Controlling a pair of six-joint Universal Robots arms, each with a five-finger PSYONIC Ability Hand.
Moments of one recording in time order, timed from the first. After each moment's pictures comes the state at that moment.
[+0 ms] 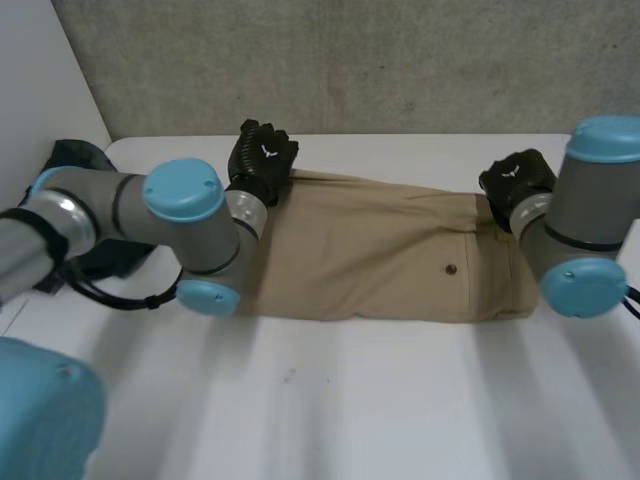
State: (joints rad) left arm 4.16 -2.52 -0.83 3.48 -1.62 3.84; right arm 1.89 -0.86 1.08 -0.02 1.66 2.40; left_hand 1.13 1.20 1.19 1.20 1.02; right_hand 0.99 1.17 1.17 1.19 1.00
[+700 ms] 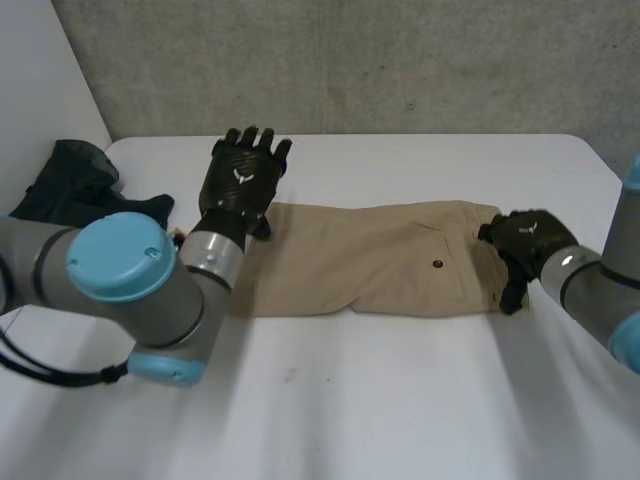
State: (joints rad) left arm 4.15 -2.10 -1.52 3.75 -1.61 3.55; right arm 1.77 -1.06 1.47 0.05 1.44 2.63; left_hand 0.19 0.20 0.21 0.20 0.05; right_hand 0.21 0.22 0.22 0.24 0.07
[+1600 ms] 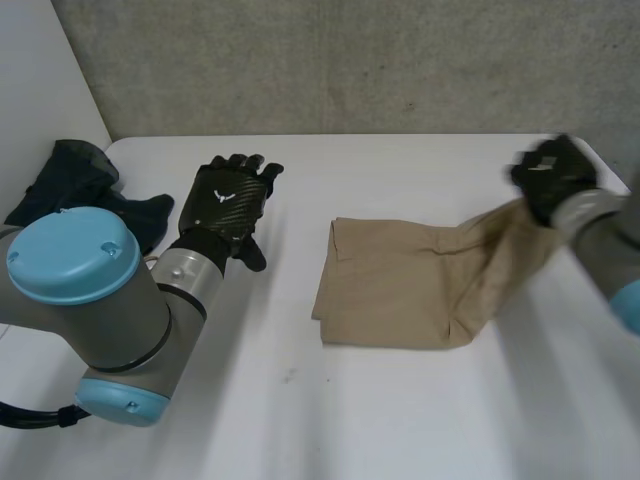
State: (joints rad) left arm 4.16 -1.95 -1.62 3.57 -1.61 3.40; right arm 1.81 -1.12 1.36 -0.07 1.50 2.22; left_hand 0.19 0.20 0.21 0.20 0.05; right_hand 0.97 1.17 1.19 1.19 0.98
